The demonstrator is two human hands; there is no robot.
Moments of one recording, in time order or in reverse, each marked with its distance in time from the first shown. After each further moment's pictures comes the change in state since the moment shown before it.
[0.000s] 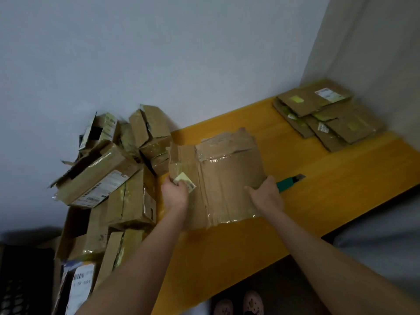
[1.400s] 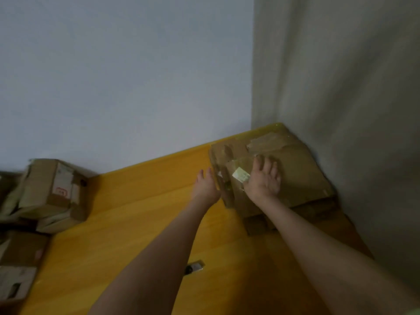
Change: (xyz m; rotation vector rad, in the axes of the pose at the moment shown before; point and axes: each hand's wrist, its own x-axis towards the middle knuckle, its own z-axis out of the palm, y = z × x) left_hand -0.038 0.258 0.437 0.791 -0.403 0.242; right_hand 0.389 0.025 -0.270 -0.504 0.066 -0.381
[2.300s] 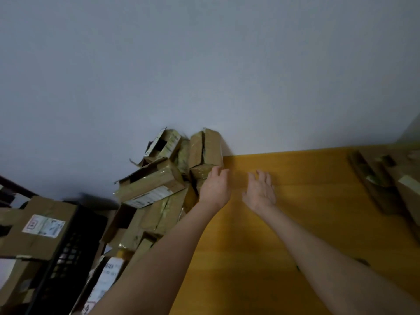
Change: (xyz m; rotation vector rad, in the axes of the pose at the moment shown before) left_hand -0.122 -0.423 -0.180 0.100 0.368 0.131; right_hand -0.228 -0.411 0.128 0.040 -0.074 -0.384
